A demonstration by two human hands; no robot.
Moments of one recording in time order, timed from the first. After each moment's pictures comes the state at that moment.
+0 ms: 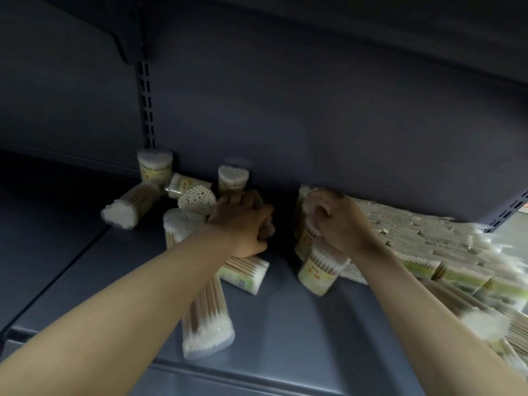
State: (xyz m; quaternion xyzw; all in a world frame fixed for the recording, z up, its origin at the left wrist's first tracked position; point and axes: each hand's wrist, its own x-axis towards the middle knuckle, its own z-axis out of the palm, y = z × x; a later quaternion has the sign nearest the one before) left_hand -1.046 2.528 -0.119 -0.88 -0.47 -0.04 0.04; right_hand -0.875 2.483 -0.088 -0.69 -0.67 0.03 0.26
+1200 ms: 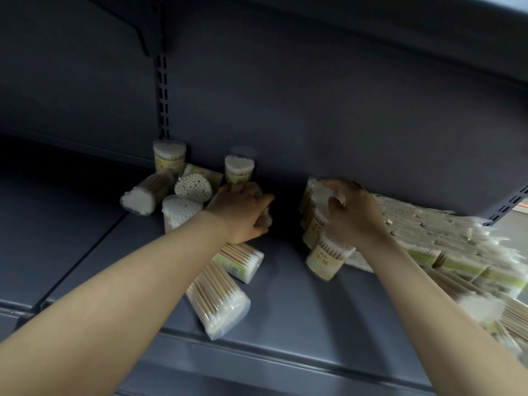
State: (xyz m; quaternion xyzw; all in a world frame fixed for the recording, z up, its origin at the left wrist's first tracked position) left_hand -1.072 2.521 -0.113 -0.89 -0.45 -0.05 0.05; right_hand -0.883 2.466 -0.081 -0.71 -0.64 -0.01 0.28
